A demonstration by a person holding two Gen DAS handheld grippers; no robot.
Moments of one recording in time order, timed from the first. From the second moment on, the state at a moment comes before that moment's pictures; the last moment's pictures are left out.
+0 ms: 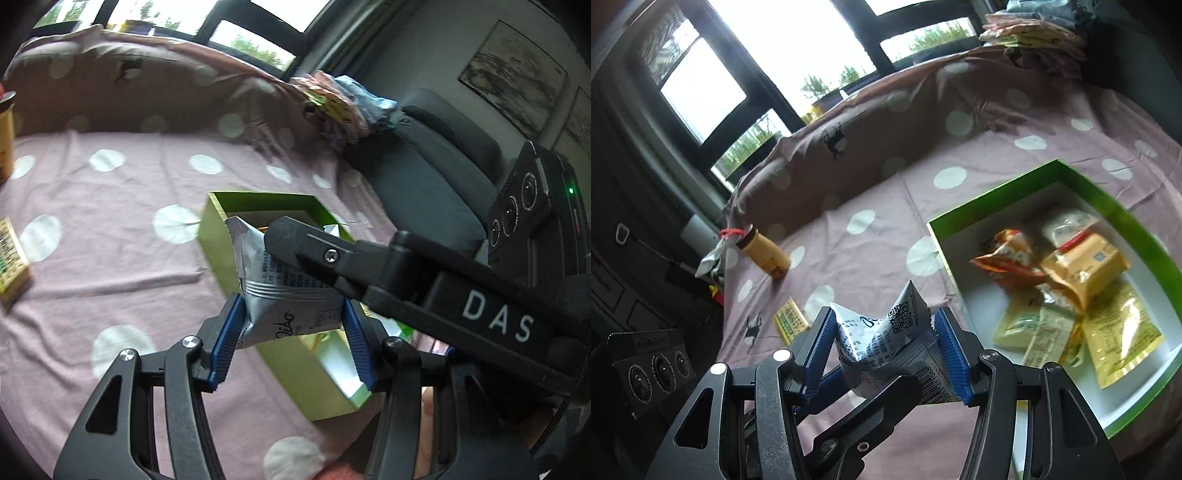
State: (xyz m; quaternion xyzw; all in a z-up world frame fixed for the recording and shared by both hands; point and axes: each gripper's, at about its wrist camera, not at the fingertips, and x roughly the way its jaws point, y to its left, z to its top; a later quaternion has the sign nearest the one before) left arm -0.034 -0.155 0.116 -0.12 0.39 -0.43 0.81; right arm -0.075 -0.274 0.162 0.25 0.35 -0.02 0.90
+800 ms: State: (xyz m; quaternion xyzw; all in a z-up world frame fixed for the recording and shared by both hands) left arm -0.029 -0.246 0.086 -0.07 0.48 -0.47 0.74; right arm -0.090 -0.363 0.123 0.31 0.40 -0.12 0.85
